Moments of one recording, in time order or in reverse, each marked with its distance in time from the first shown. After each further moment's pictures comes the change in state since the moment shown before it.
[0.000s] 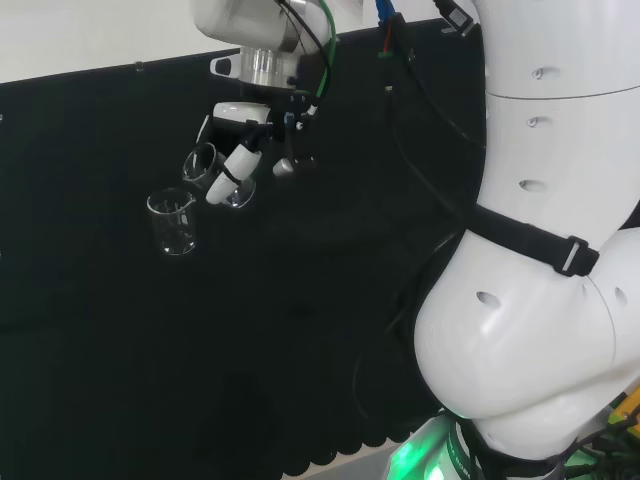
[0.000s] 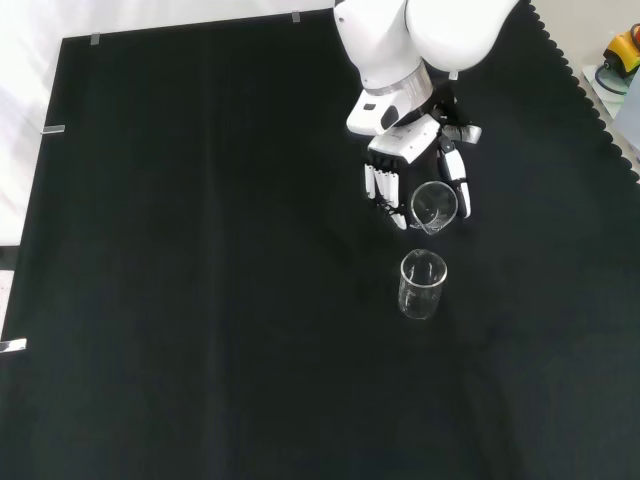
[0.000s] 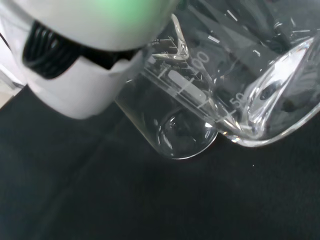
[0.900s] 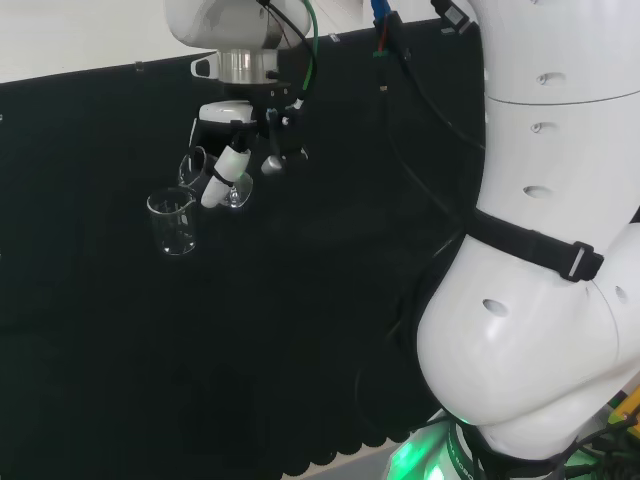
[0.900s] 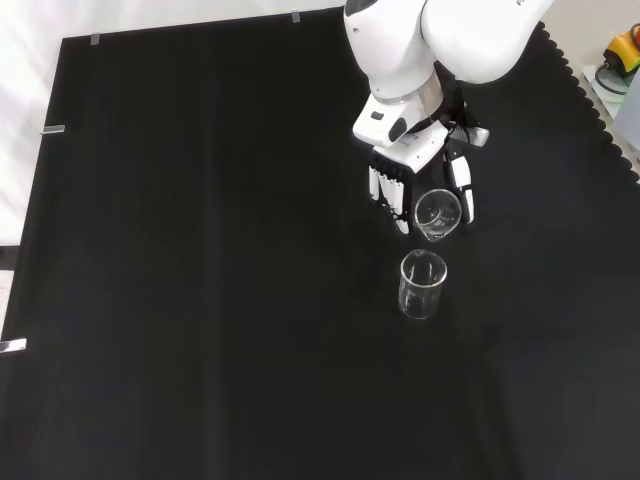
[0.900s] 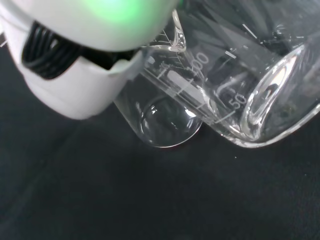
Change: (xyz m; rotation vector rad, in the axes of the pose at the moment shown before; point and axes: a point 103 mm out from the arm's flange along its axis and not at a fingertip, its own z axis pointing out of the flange) arm 0.016 0.004 -0.004 0.066 -0.125 0.066
